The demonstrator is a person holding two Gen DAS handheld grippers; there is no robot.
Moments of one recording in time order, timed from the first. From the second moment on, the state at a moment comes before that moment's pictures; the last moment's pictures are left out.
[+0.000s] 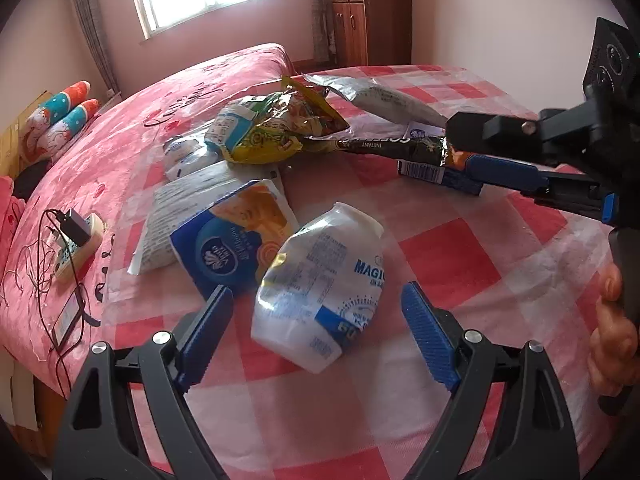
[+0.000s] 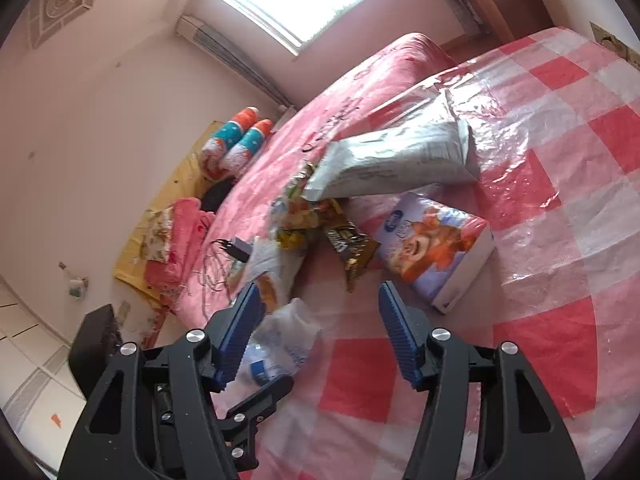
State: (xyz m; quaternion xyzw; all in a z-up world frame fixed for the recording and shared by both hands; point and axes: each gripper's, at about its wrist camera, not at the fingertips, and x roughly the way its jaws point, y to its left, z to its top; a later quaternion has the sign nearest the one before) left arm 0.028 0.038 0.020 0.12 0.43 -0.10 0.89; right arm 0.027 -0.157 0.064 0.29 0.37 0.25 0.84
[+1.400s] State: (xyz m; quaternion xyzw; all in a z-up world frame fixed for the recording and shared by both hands) left arm -0.012 0.082 0.010 -0.01 0.42 -0.09 0.90; right arm 0.000 -0.168 0.048 0.32 0.41 0.24 0.82
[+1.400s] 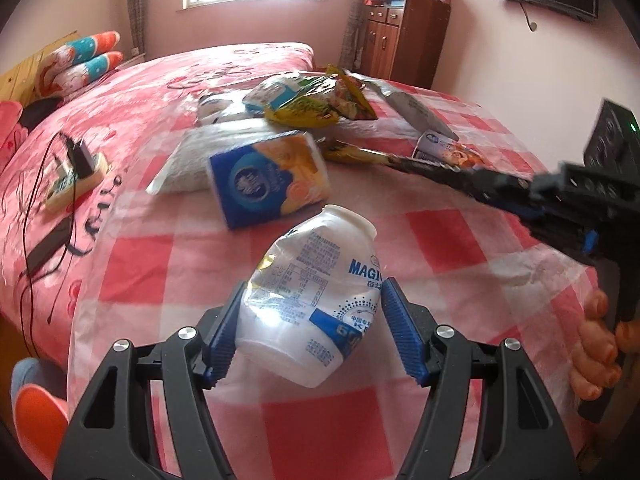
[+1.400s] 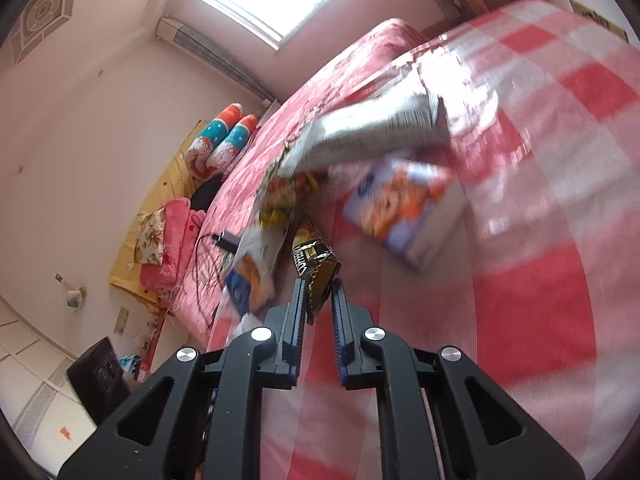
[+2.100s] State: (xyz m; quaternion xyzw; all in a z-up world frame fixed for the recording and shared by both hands) left arm -0.052 0.143 0.009 -0.07 0.42 -0.09 0.90; right arm -0.108 -0.135 0.070 0.17 0.44 0.21 0.86
